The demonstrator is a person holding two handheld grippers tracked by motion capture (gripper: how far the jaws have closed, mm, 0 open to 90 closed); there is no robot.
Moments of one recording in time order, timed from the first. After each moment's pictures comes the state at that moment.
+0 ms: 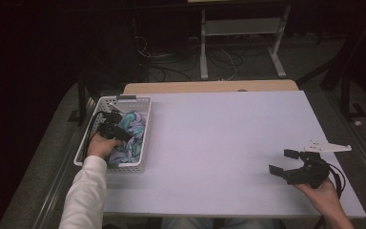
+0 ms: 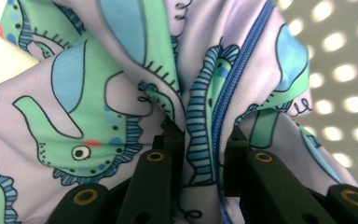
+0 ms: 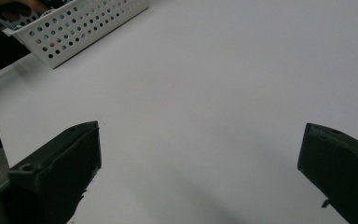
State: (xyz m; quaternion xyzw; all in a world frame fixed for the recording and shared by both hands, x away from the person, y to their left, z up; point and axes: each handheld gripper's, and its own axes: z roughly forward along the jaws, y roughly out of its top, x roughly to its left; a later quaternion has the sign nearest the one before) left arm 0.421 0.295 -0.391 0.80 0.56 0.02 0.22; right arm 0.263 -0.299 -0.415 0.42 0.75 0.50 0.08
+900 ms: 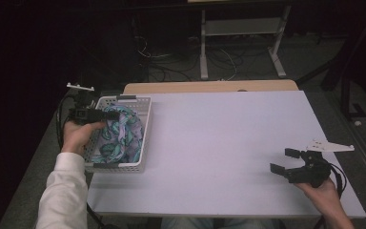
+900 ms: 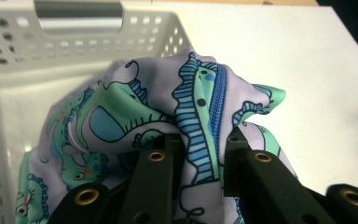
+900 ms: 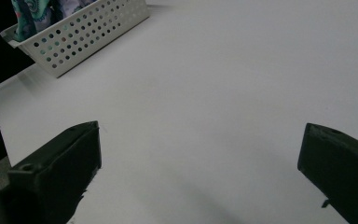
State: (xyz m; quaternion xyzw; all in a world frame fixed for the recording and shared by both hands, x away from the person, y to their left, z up) left arm 0.398 0.330 -0.300 0.74 0.55 0.05 0.38; right arm 0.263 -0.302 -0.414 0.43 0.74 0.51 0.08
